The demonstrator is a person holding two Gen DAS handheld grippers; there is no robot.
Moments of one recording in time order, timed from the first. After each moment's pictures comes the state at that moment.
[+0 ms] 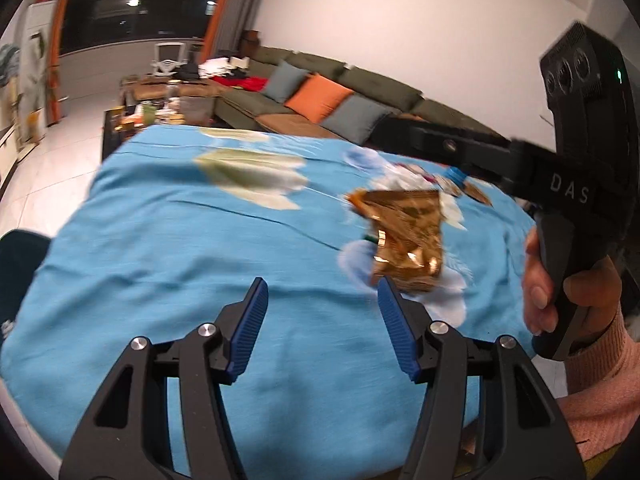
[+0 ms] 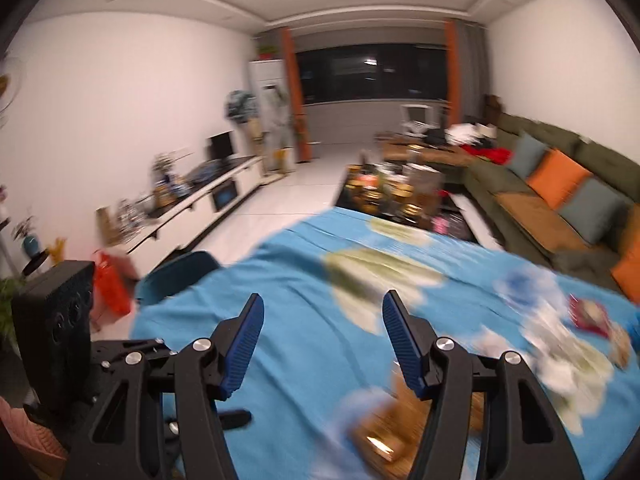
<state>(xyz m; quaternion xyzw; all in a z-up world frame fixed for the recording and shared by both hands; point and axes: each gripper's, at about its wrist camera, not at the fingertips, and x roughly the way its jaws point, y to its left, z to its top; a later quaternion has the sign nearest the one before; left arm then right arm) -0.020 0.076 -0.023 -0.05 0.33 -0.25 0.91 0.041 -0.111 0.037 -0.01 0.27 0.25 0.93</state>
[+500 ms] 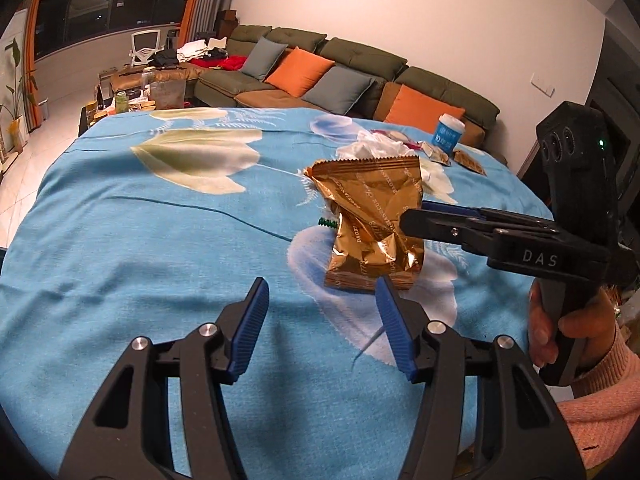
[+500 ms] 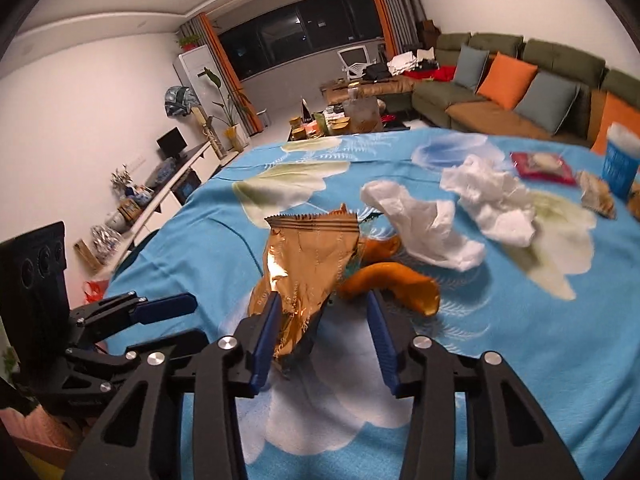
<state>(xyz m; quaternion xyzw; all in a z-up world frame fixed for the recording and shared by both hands) 0.008 0.018 -0.045 -0.02 0.37 -0.27 0.89 0.035 -0.196 -0.043 0.10 0.37 0.19 0.90</state>
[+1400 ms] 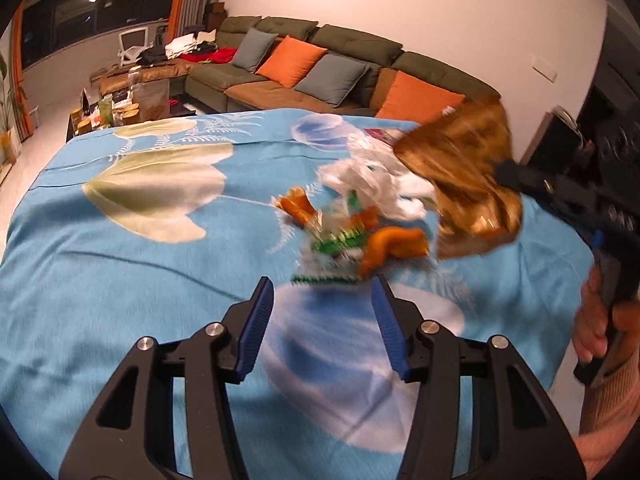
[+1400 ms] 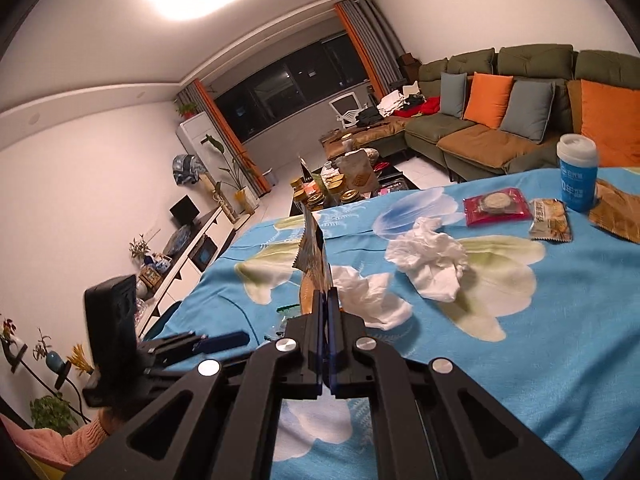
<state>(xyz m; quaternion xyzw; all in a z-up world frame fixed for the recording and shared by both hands) 0.066 -0.024 -0.039 0.00 0.39 -0.28 0.88 0.022 -0.275 -0.010 0.19 0.29 0.19 0.92</state>
